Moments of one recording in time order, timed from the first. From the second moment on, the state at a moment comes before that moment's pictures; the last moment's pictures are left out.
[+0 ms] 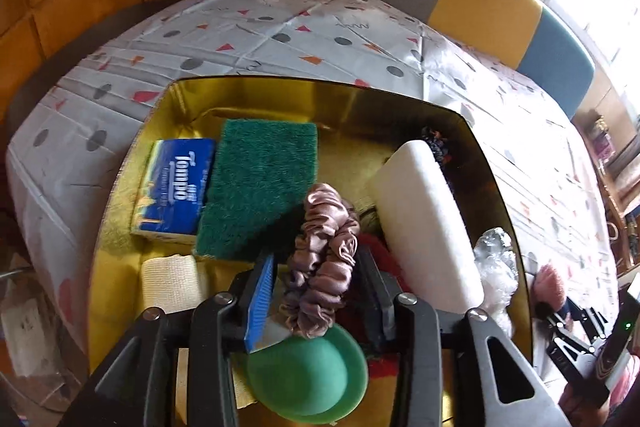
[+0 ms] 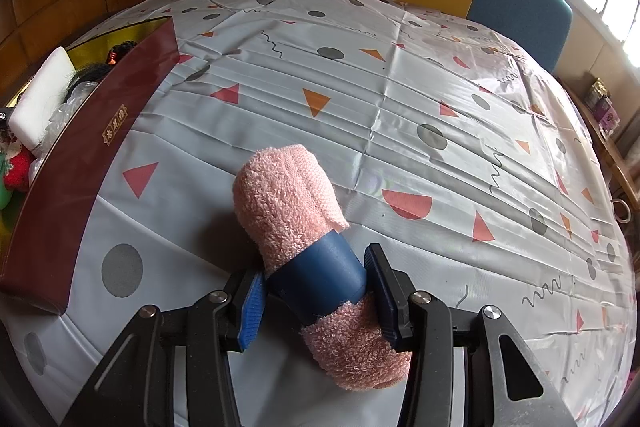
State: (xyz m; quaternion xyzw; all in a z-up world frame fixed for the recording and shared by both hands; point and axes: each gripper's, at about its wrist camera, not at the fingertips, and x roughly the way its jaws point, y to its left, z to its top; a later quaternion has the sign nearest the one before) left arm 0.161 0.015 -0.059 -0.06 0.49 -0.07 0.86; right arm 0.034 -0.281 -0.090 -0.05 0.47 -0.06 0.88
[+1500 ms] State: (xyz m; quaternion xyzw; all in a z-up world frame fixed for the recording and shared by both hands) left arm 0.043 0.112 -0.005 -0.07 0.39 0.02 0.92; right arm 0.025 -0.263 -0.080 -0.05 0.46 -0.11 0.88
